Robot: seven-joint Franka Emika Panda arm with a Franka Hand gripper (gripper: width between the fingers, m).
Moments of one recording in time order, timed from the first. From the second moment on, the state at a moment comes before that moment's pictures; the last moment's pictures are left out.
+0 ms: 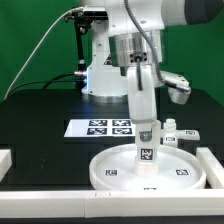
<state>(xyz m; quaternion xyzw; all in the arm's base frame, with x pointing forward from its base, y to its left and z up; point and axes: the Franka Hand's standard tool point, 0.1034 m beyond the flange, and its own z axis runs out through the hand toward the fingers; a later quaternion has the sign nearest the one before) 0.562 0.036 0.073 -0.63 0.77 0.01 0.07</state>
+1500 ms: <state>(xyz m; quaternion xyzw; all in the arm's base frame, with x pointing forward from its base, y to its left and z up) 0.565 0.036 0.072 -0.98 0.18 -0.04 0.04</state>
